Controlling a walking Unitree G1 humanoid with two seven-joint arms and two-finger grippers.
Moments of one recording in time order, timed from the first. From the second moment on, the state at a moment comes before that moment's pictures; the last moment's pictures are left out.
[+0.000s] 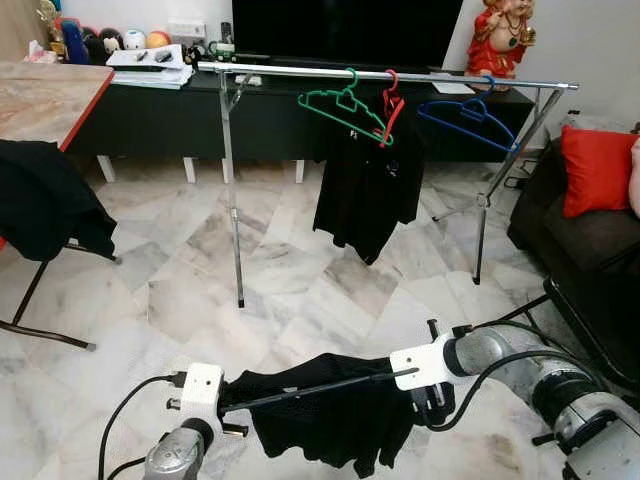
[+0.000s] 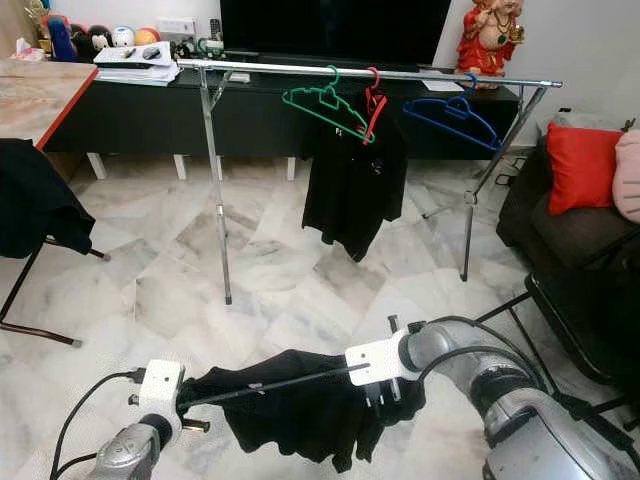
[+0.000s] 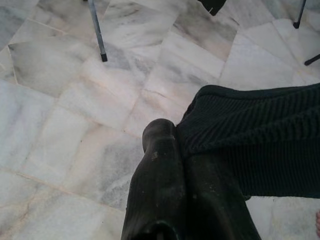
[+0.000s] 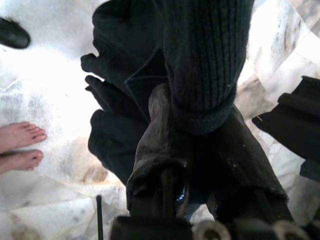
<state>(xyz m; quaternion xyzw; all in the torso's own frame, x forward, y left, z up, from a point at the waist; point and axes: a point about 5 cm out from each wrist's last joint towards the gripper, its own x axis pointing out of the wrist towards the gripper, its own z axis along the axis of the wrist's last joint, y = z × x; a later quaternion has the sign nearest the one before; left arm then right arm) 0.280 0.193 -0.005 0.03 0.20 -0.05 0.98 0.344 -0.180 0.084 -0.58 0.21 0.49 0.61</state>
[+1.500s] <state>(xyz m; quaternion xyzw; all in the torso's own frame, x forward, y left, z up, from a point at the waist) 0.297 0.178 0.017 0.10 0.22 -0.21 0.95 0.351 -0.201 0.077 -0.68 0.23 0.36 0.60</state>
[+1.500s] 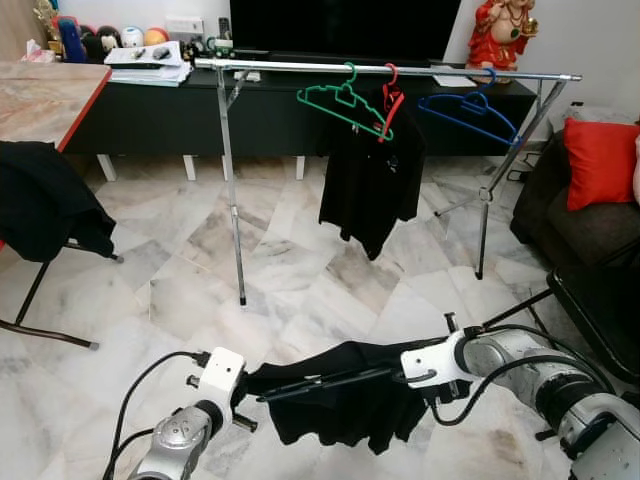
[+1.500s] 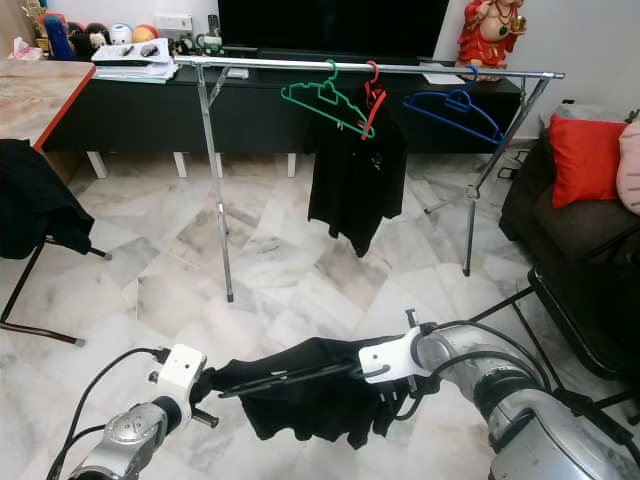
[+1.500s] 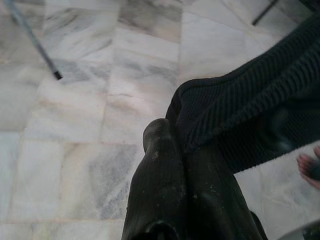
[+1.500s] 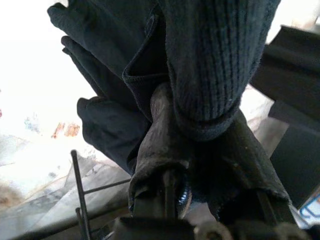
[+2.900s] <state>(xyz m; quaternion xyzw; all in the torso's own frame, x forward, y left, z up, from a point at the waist) 0.283 0.170 0.089 0.13 0.16 -0.36 0.91 0.344 -0.199 0.055 -0.70 0.27 0.31 0.59</state>
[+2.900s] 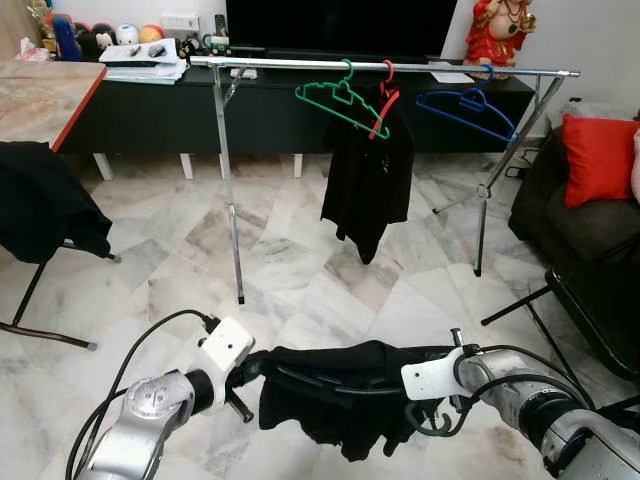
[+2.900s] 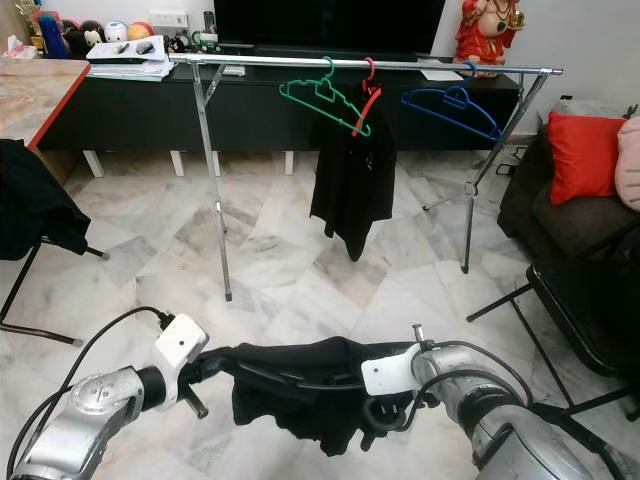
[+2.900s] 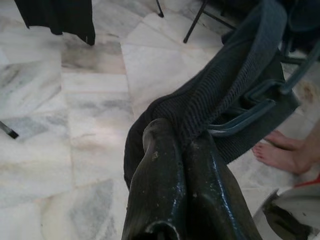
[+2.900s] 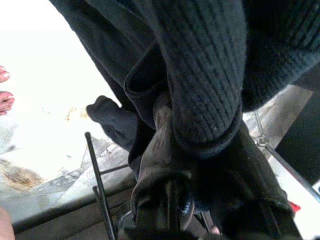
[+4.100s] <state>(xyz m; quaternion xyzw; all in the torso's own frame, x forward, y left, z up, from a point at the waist) 0.289 0.174 0.068 0.21 0.21 -0.29 0.91 0.361 -0.201 0.081 -0.64 0.25 0.25 0.68</state>
